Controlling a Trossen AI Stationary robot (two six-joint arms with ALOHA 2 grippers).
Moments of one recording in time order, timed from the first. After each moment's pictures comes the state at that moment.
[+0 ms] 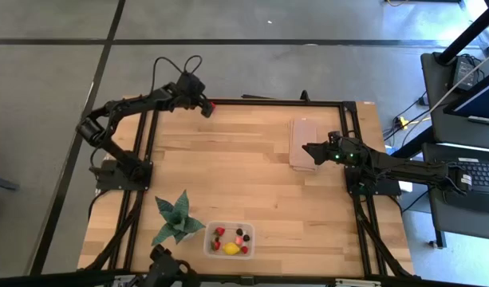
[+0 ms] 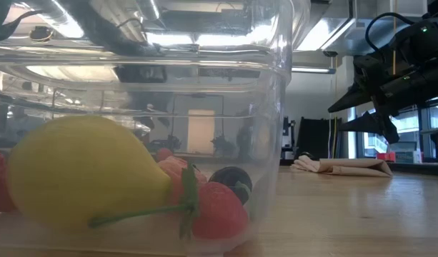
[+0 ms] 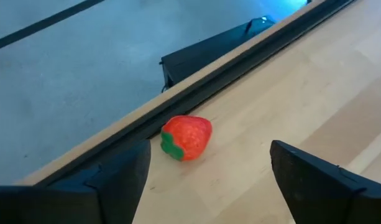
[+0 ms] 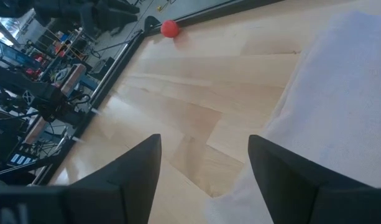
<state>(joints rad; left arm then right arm) 0.87 1.53 0.92 -0.23 0.00 -0.10 -0.32 0.44 0.04 0.06 0.15 0.85</state>
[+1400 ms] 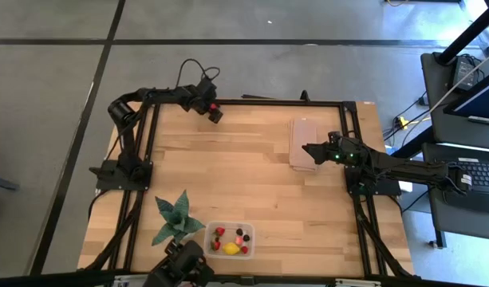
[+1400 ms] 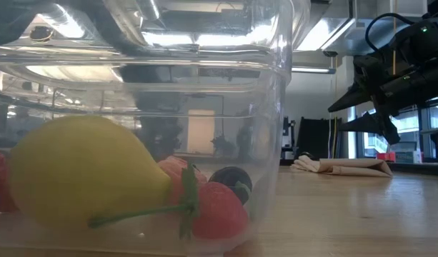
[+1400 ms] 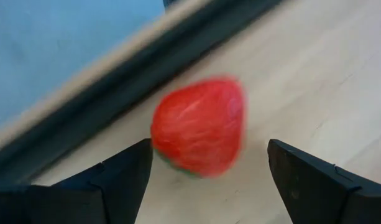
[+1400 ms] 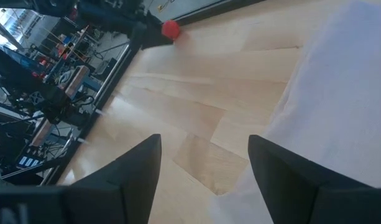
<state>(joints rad) 0.85 1.89 1.12 -0.33 -0.04 -0.10 -0.32 0.44 0.04 0.06 0.14 0.89</state>
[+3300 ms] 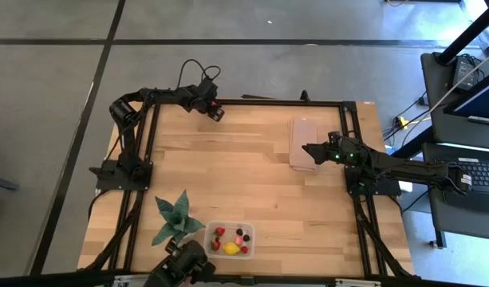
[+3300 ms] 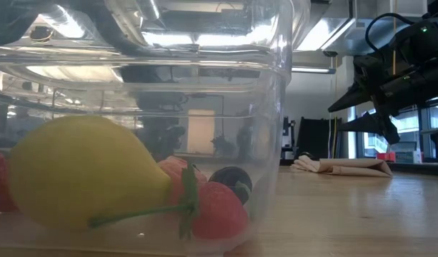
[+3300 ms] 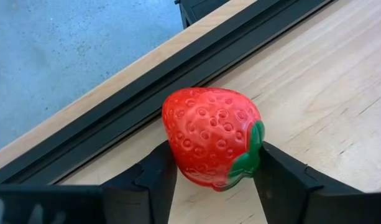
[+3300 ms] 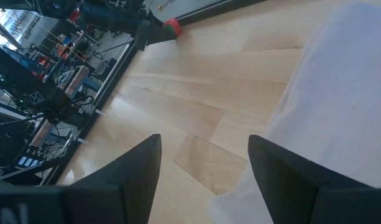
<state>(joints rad) 0.85 1.91 1.12 -0.27 -0.10 -0.13 -0.32 0.44 0.04 0.06 0.14 0.89</state>
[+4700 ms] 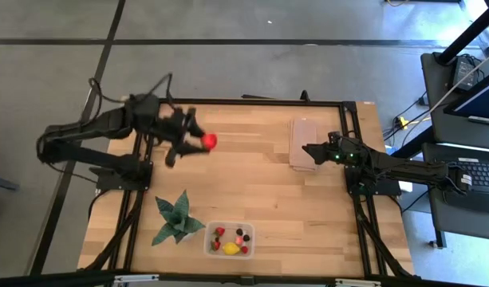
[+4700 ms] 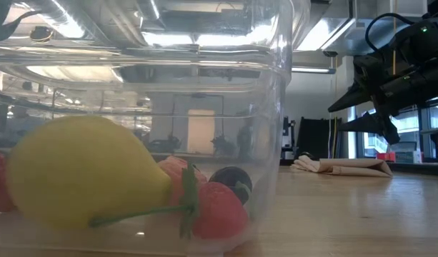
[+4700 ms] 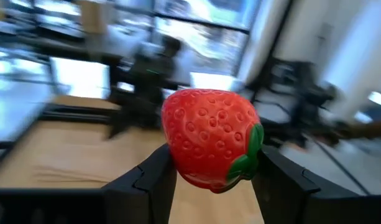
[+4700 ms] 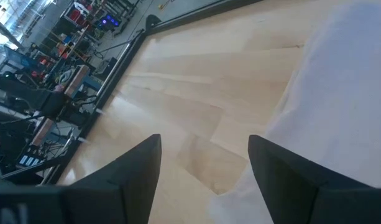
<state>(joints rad) 0.21 0.95 1.12 -0.34 0.38 -0.13 -0.32 0.44 0.04 0.06 0.14 0.89</state>
